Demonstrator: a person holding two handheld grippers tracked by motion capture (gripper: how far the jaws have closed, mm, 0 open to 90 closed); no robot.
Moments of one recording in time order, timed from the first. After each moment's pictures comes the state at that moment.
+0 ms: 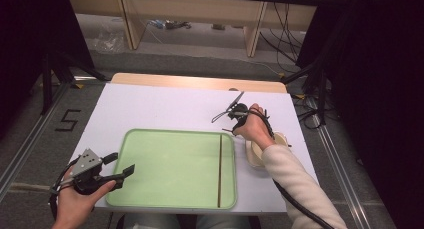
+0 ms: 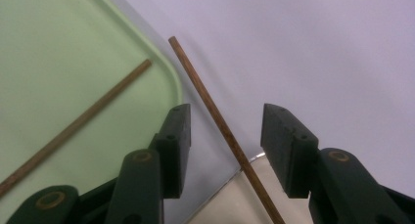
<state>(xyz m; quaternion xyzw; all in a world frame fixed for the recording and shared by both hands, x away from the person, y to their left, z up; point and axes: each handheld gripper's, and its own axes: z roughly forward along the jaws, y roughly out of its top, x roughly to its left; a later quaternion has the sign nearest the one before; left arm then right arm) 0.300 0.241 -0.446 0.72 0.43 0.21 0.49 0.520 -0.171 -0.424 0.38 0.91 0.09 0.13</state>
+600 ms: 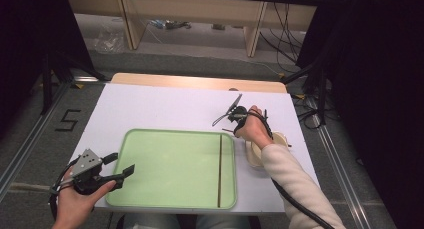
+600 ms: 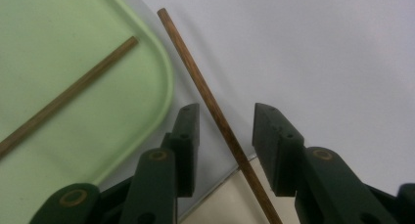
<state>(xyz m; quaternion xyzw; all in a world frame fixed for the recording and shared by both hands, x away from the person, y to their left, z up) 0.300 0.241 -0.447 0.72 0.43 0.21 0.50 0.526 -0.174 -0.439 0.36 0.92 0.06 0.12</state>
